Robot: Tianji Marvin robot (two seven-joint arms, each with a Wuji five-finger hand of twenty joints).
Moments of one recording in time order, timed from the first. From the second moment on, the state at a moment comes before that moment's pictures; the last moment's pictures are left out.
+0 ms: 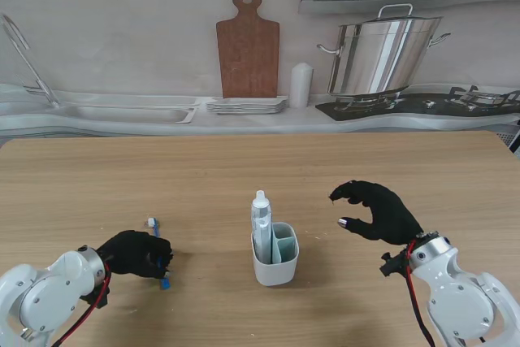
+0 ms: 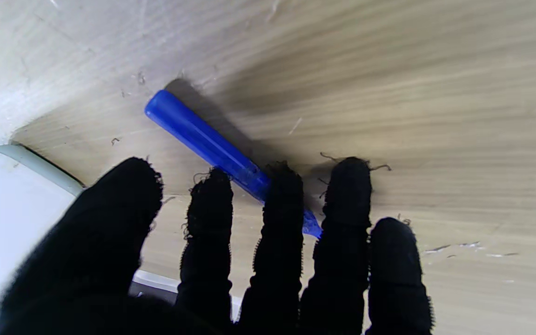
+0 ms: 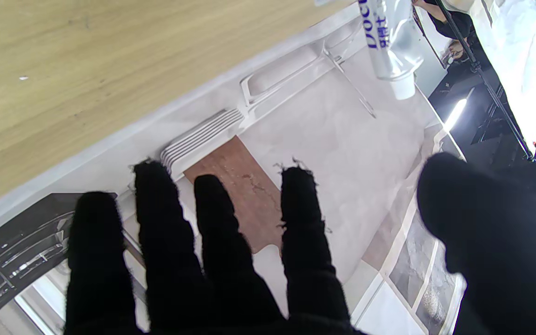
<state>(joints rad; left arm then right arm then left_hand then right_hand) 1.75 -1.00 -1.48 -1.70 0.80 -0.25 -0.45 -1.80 -1.10 1.54 -1.75 -0.46 -0.43 -0.01 0.58 -0.44 0.47 0.11 0.58 -0.15 0.96 0.76 0.79 0.14 0.58 0.54 0.82 0.26 0.59 0.86 0.26 0.28 1.22 0.94 0.12 -0.70 1.26 -0.01 0.61 0.01 0.78 0.29 0.71 0.35 0.55 0.31 0.74 0.40 0.51 0.36 0.23 0.57 1.10 0.34</state>
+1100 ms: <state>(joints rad) 1.65 -0.98 -1.46 -1.61 0.90 -0.45 -0.42 -1.79 -1.10 1.54 -1.73 -0.46 -0.42 -0.01 0.57 -0.46 0.58 0.07 0.74 -0.16 1.10 0.61 0.79 0.04 0.58 0.52 0.81 0.15 0.56 0.76 0.20 0.26 1.03 0.69 0.12 -0.70 1.26 -0.01 0.61 0.01 0.79 0.29 0.73 0.35 0.56 0.31 0.75 0.40 0.51 0.36 0.23 0.58 1.10 0.34</state>
